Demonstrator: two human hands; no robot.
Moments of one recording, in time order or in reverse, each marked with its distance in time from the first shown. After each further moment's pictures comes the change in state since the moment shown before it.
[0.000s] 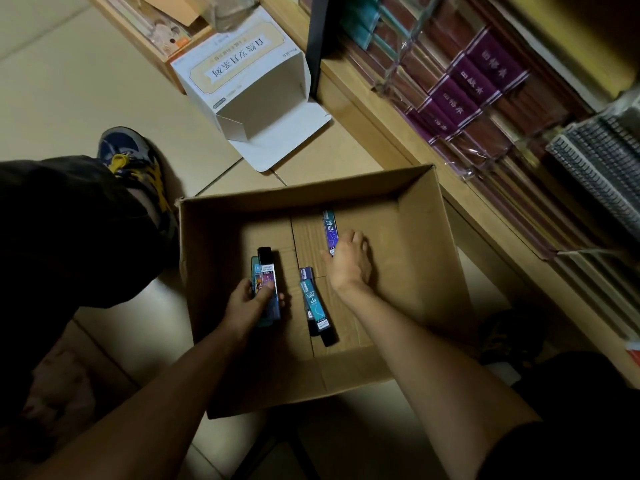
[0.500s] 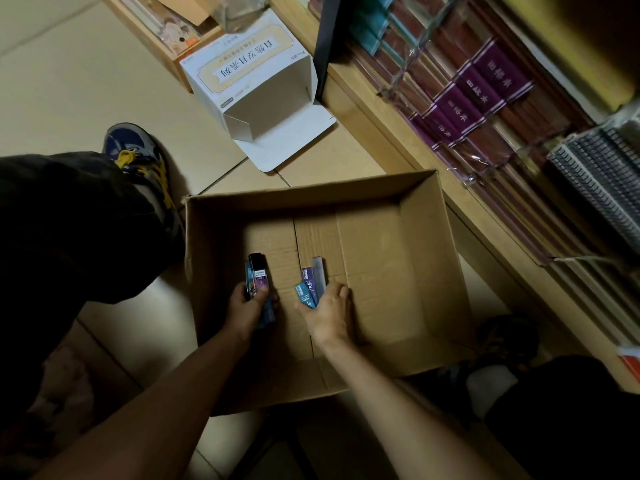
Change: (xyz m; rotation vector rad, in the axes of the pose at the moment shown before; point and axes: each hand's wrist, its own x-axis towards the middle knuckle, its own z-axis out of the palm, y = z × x) left_hand 0.002 -0.009 0.006 -0.075 0.147 -0.013; right_hand -0.076 0.006 0.042 0.195 -0.156 0.164
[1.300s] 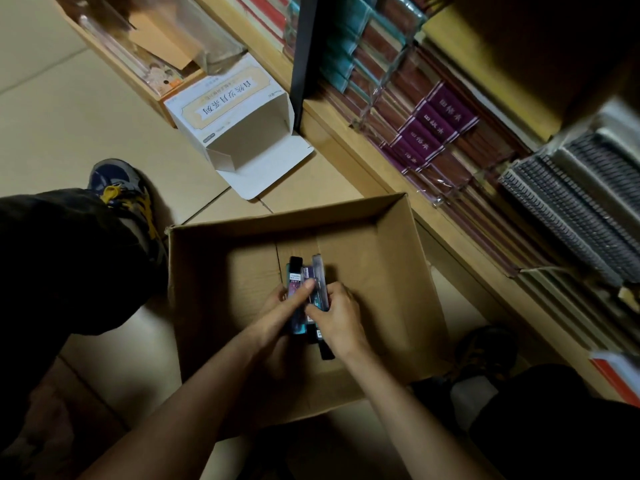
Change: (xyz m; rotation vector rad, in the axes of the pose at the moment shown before) left_hand -0.025 0.040 0.060 0.058 -0.439 -0.001; right_hand -0.003 -0.007 -0.074 0.291 -0.049 -0.144
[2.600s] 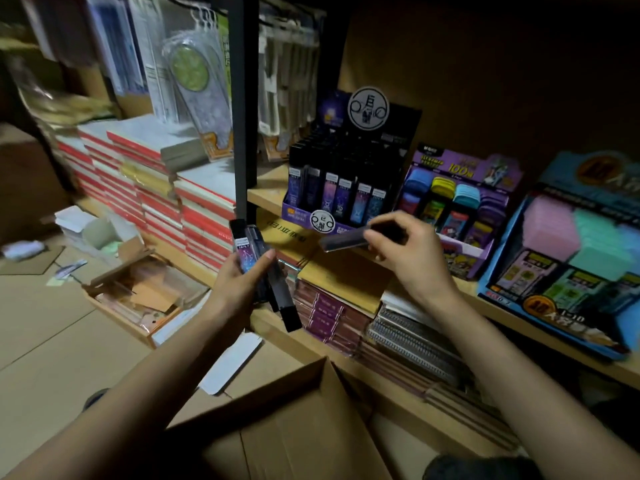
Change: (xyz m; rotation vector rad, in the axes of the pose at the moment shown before) left_hand -0.192 0.301 0.118 0.106 -0.114 0.810; right_hand -0.131 -0.225 -0.339 0.179 0.622 -0.782
